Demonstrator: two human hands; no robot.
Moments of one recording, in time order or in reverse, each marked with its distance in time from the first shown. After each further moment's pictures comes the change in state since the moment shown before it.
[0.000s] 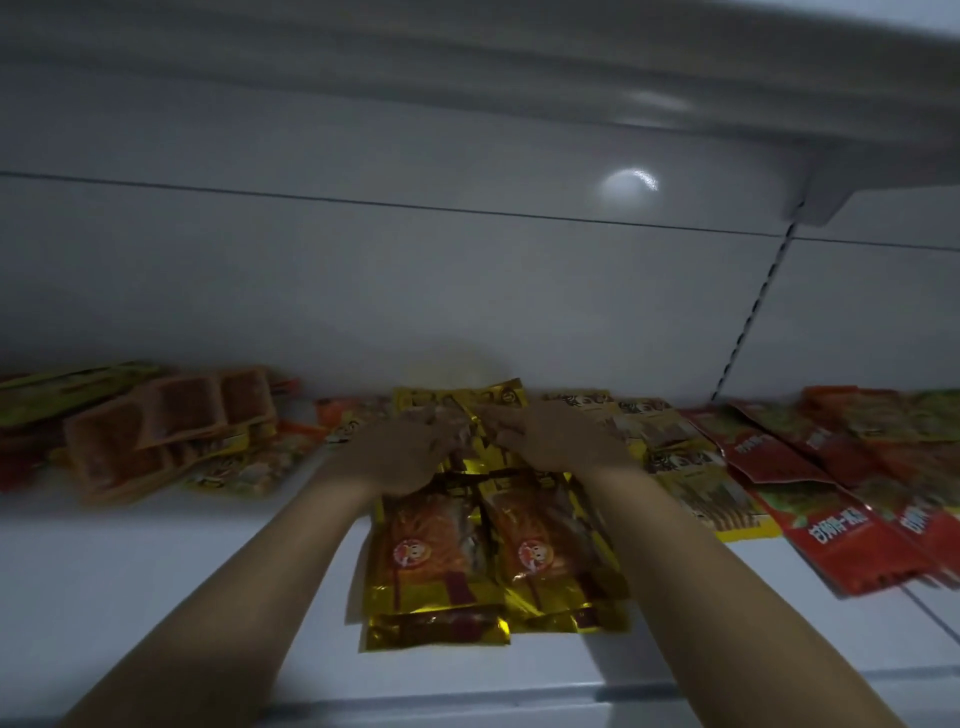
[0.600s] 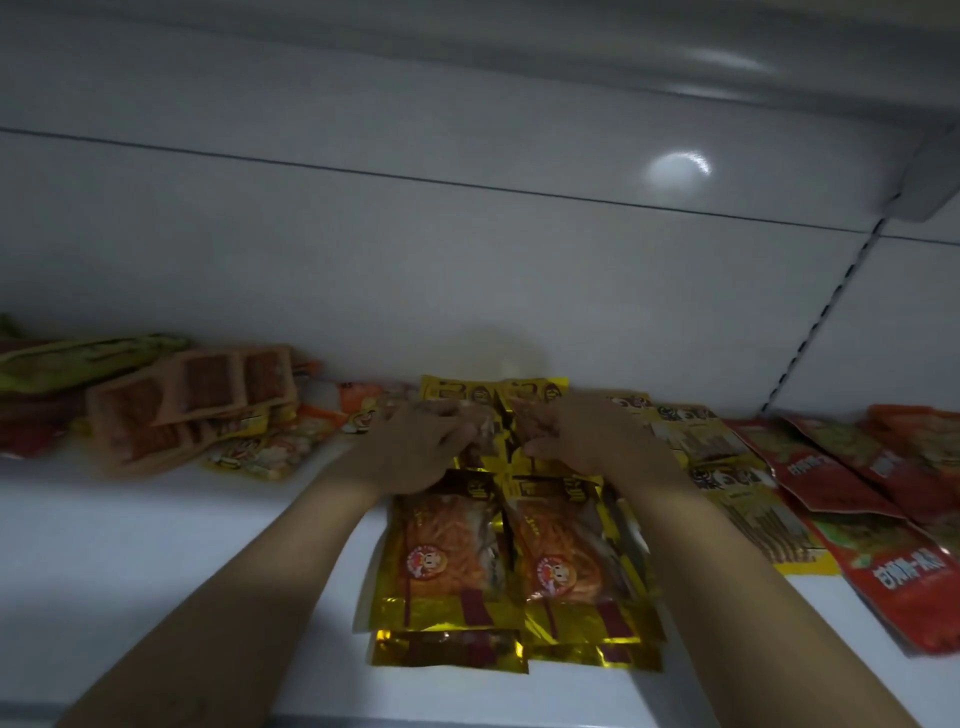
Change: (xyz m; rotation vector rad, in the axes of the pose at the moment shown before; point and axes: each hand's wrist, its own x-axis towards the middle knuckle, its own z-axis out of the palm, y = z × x) left_hand 0.003 -0.014 0.011 -0.126 0.113 -0.035; right_hand 0.019 0.013 0.002 -0.068 0.034 0.010
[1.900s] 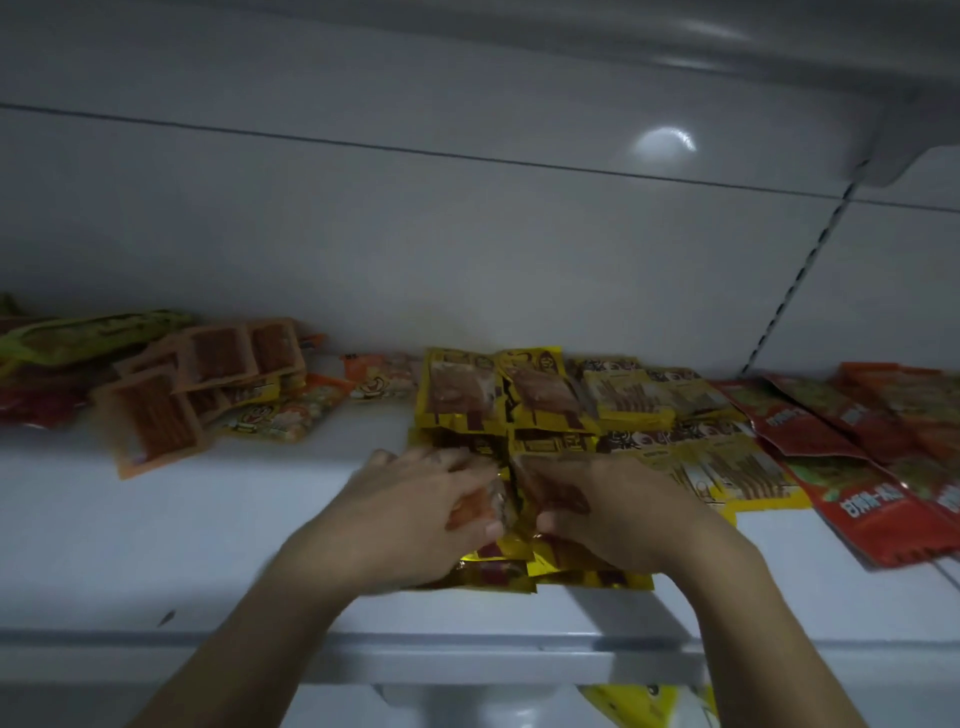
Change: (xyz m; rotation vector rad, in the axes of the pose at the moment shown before) left_hand -0.124 0.053 -0.016 0.149 -0.082 0.116; right_hand -0.137 -0.029 0.014 0.154 -0.061 -0.091
